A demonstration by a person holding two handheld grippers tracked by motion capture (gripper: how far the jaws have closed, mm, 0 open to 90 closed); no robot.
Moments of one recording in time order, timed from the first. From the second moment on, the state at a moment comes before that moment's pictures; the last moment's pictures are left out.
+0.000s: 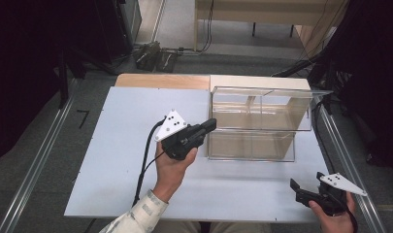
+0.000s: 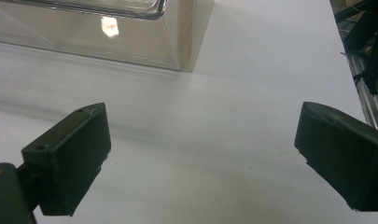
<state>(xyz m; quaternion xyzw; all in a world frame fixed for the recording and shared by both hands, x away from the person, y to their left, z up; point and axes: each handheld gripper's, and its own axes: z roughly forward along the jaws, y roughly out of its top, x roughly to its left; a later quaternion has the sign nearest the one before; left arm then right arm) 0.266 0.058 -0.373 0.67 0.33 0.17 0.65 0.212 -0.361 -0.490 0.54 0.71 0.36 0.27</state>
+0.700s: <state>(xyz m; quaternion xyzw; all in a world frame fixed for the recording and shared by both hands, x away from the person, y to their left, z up) 0.277 0.040 -0.371 0.67 0.33 0.19 0.64 0.212 -0.362 -0.490 0.54 0.71 0.36 0.27</state>
